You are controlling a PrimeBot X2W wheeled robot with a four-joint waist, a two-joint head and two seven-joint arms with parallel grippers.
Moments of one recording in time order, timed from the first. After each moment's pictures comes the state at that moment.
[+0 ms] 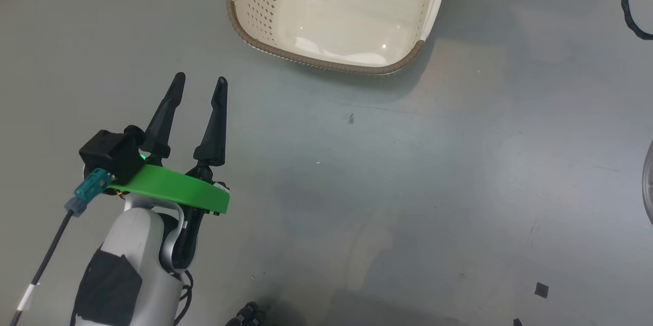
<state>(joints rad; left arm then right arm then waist) -0.43 0.04 -0.25 0.29 -0.52 -0.12 -0.25 -1.42 -0.11 0.03 0.68 1.28 -0.12 0.36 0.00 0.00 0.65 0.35</state>
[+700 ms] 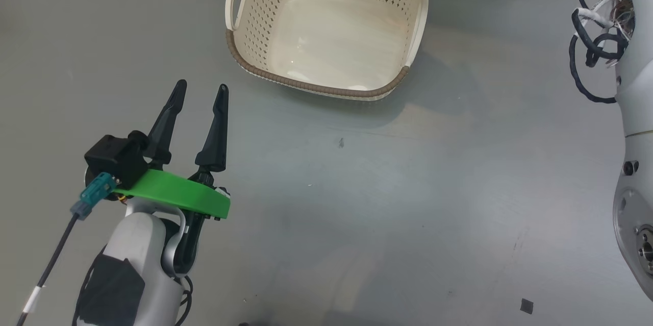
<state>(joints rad) -0.42 0.04 -0.25 0.30 -0.50 -0.12 -0.25 -1.27 -0.10 0.08 0.74 1.36 -0.07 0.41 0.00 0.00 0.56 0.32</state>
